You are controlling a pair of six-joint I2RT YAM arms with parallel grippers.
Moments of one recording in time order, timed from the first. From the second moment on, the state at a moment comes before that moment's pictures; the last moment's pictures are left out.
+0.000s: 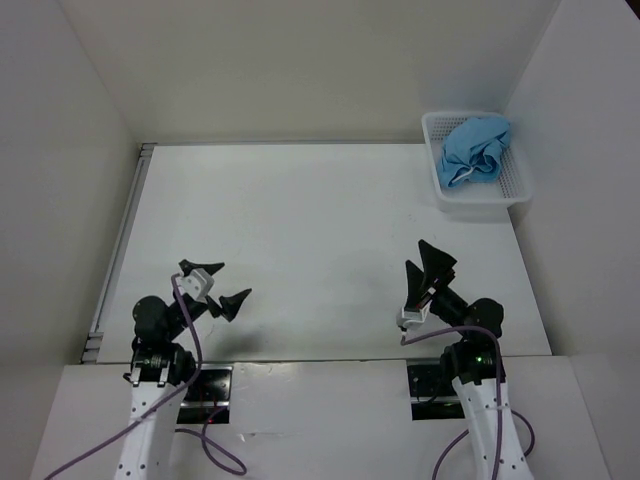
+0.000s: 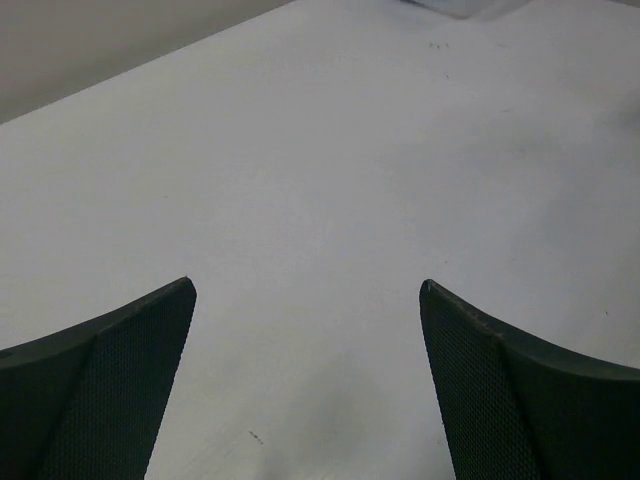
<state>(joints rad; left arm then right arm) 0.04 0.05 0.07 -0.03 0.76 0.07 0.06 0.01 0.04 0.08 -0.70 -1.40</state>
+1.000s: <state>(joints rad) -0.23 1.81 1.63 -0.46 0.24 0.07 -0.17 2.31 2.01 -0.36 0.08 0.25</state>
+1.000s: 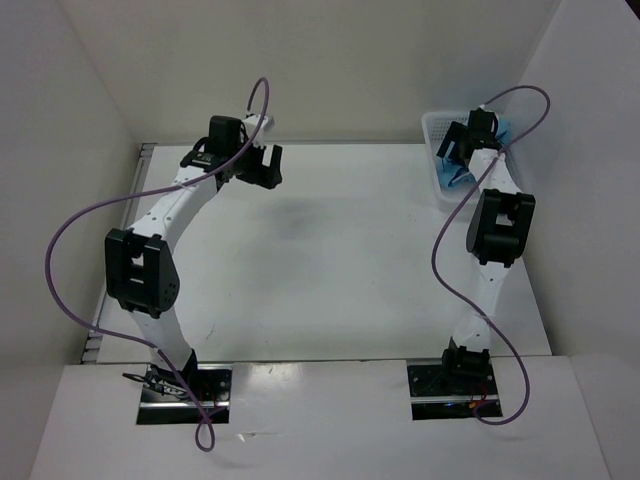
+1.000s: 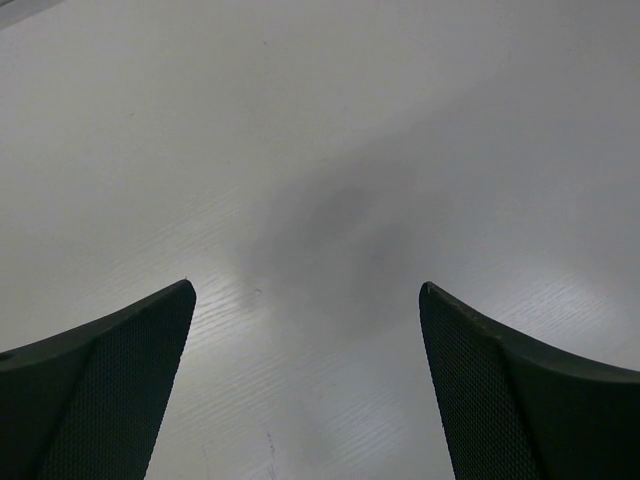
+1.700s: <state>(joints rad) -0.25 1.85 1.66 -0.50 0.26 0.07 -0.17 2.33 1.92 -0.37 0.08 0.35</state>
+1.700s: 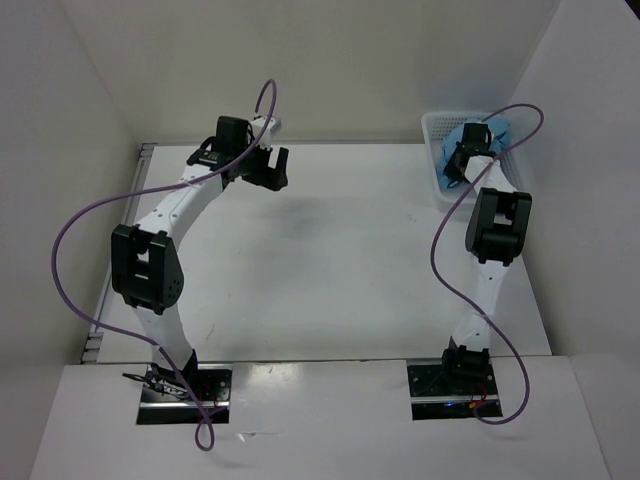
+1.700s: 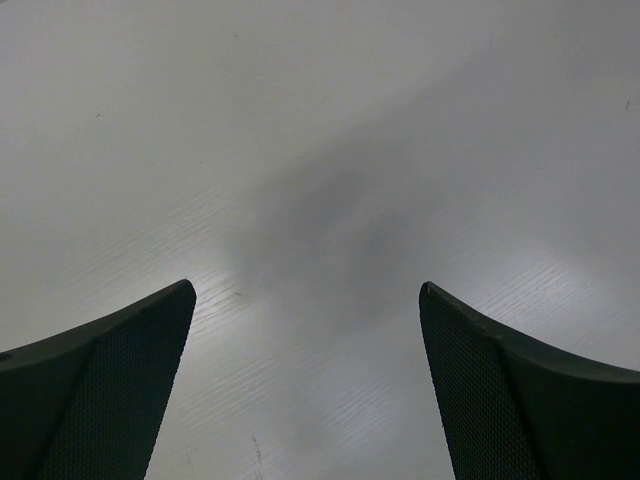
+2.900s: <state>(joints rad) -0.12 1.60 1.71 -0.39 0.16 0.07 0.21 2.11 3.14 -0.61 -0.24 0.20</state>
